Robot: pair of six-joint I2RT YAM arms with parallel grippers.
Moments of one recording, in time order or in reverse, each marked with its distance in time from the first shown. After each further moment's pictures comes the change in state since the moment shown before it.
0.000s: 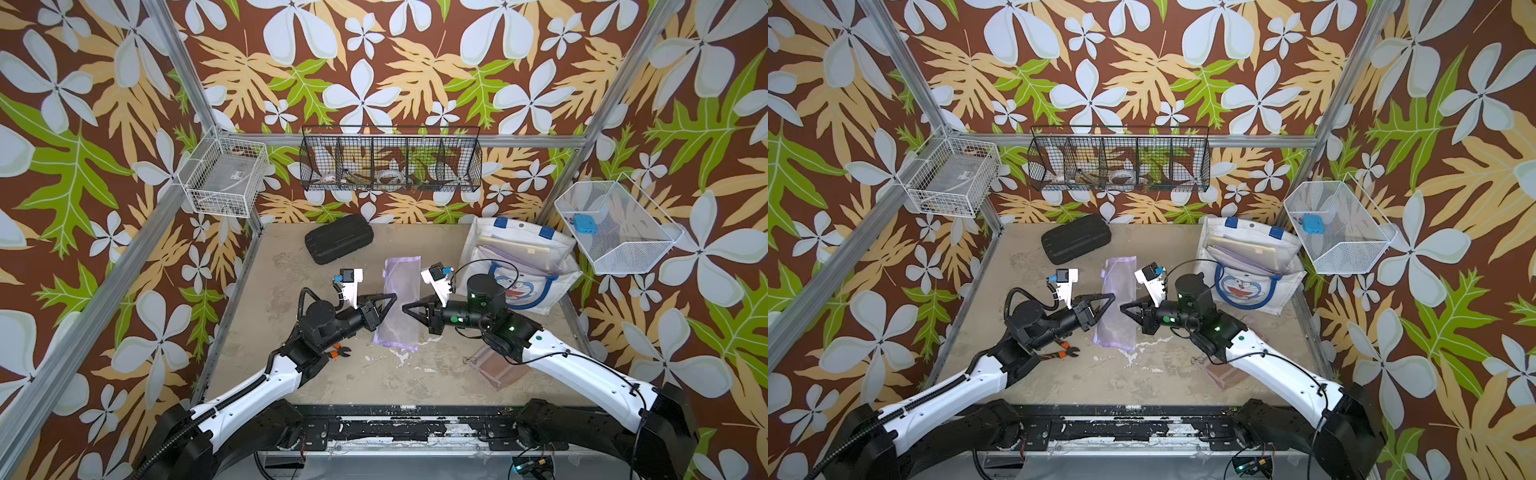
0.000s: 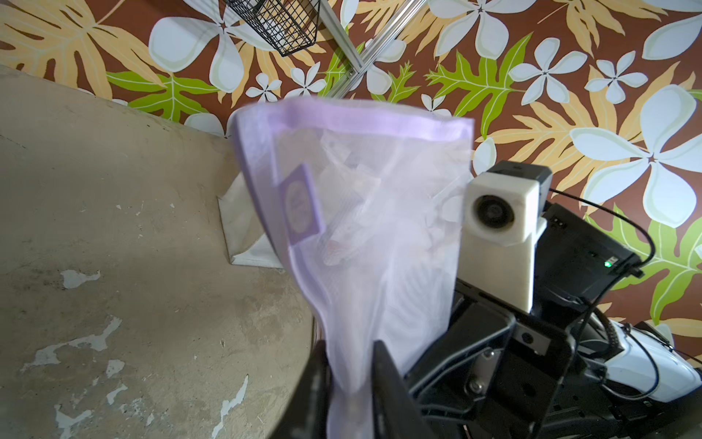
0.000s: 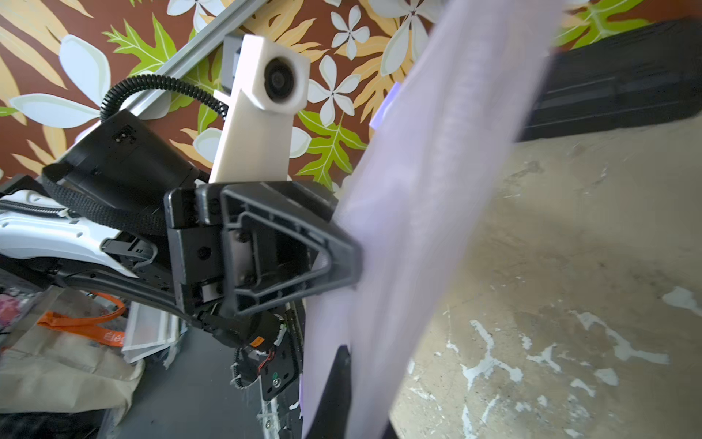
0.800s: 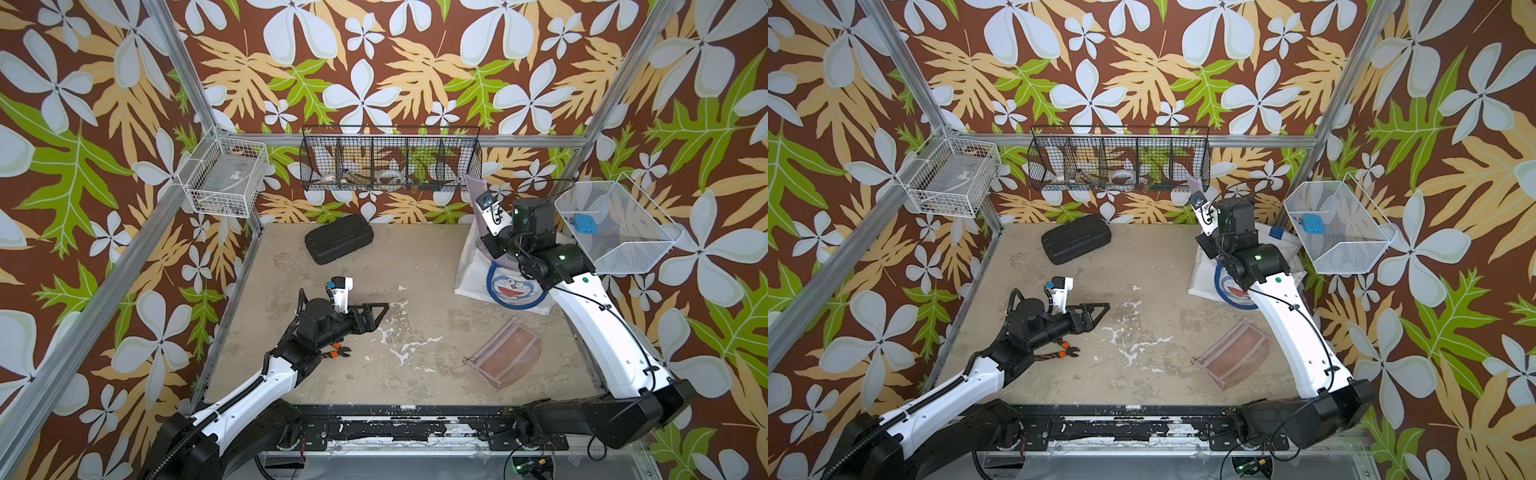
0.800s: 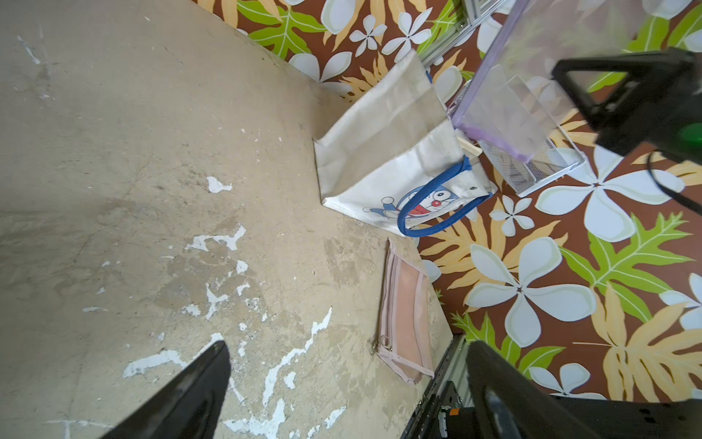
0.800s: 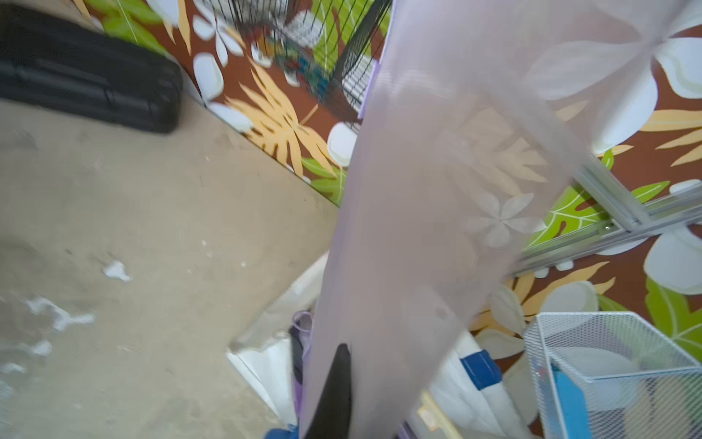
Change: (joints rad) left arm 0.136 -0.024 -0.056 -0.227 0.061 0.007; right arm -0.407 0.260 0.719 -0.659 0.752 -0.922
